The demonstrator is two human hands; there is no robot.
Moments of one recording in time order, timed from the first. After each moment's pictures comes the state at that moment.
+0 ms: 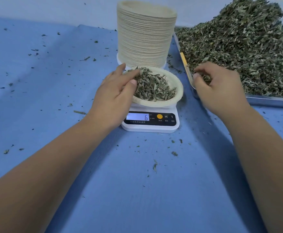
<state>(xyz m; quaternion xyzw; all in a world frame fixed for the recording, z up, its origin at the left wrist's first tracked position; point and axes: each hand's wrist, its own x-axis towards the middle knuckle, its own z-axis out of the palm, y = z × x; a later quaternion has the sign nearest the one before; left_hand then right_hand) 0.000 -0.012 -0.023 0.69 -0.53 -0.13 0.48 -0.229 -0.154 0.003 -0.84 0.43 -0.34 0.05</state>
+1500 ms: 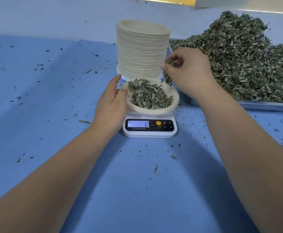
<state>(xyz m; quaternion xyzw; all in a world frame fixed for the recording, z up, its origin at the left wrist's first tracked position) 0.009 -0.026 -0.036 0.69 -0.40 -0.20 0.56 -0.159 -0.156 0.051 -0.83 0.40 -0.37 0.11</state>
